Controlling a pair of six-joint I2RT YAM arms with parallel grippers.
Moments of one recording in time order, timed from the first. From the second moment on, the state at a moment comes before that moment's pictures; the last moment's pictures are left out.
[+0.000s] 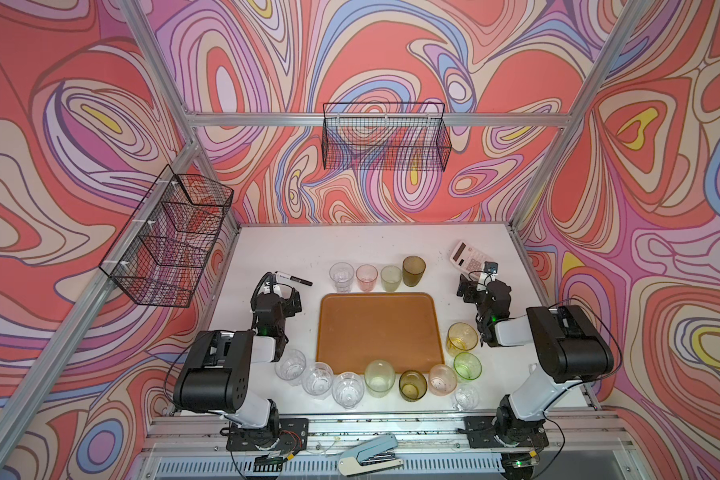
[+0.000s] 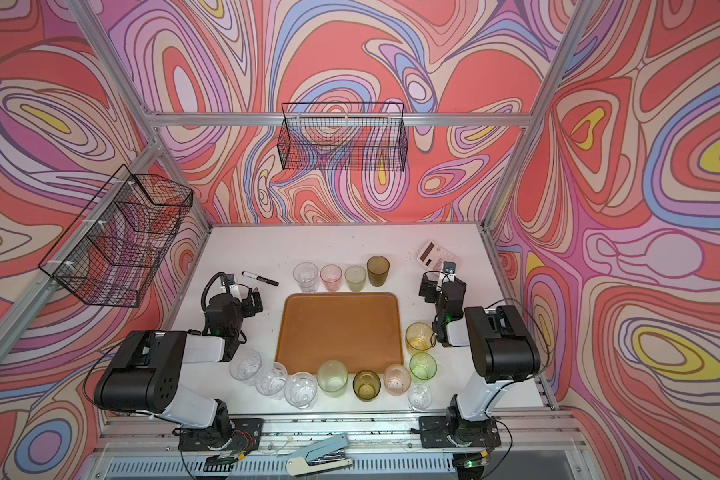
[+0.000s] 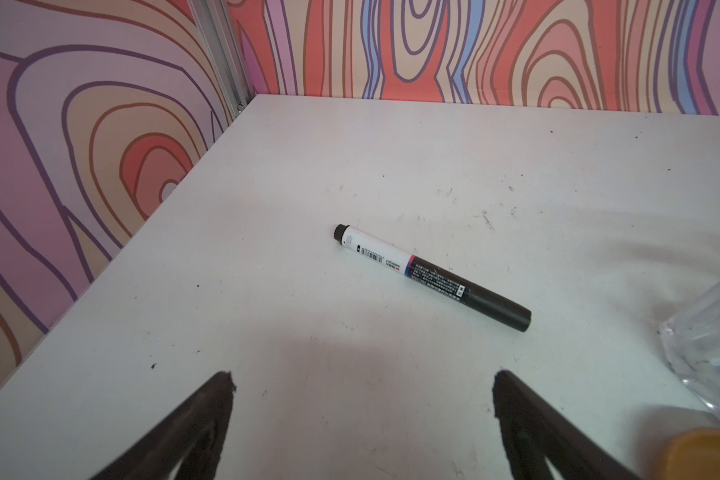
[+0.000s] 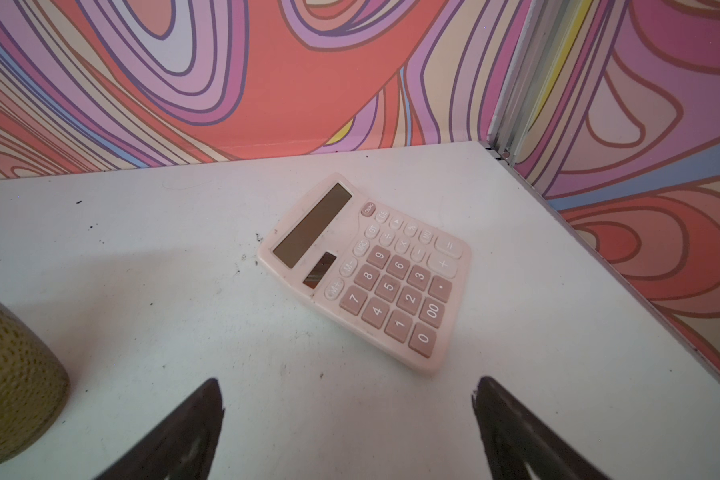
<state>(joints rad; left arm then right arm) -0.01 1.53 0.35 0.82 -0.19 -0.06 0.02 1.71 0.47 0.95 0.12 0.06</state>
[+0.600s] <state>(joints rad) -0.12 1.45 0.32 0.80 -0.34 -0.02 0.02 1.57 0.53 0.73 0.12 0.05</state>
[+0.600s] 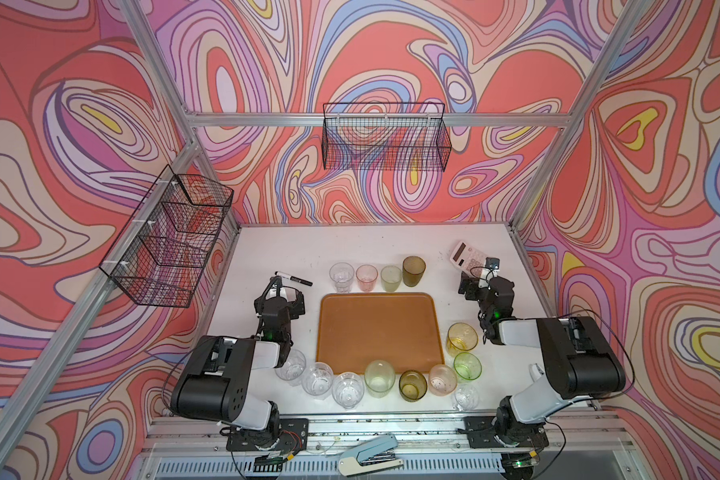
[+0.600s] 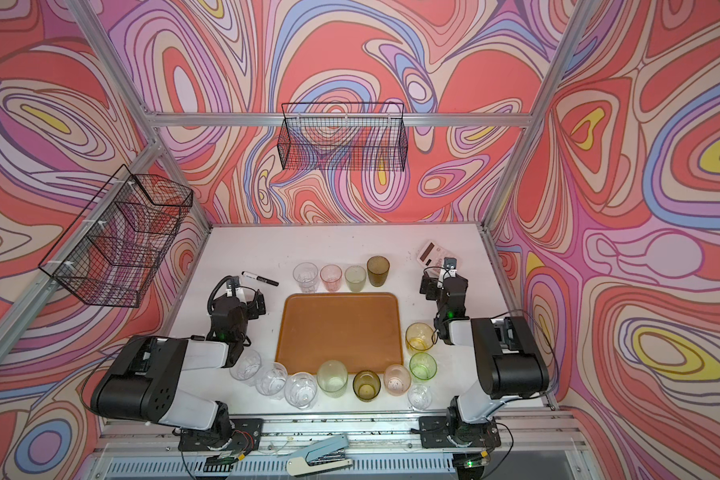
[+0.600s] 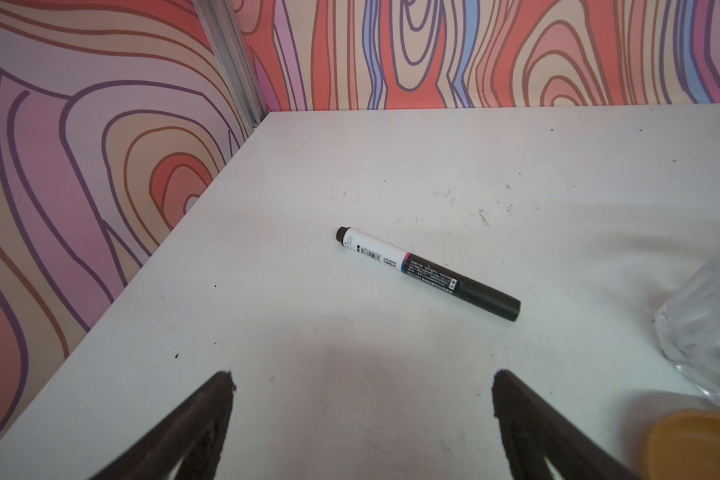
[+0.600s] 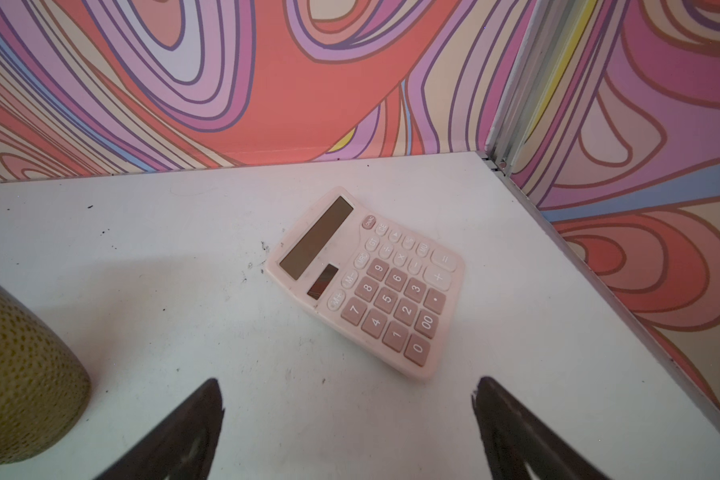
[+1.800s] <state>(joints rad) -0.12 1.33 1.23 -0.65 0.11 -0.18 0.10 1.39 1.27 -0.86 0.02 0.35</state>
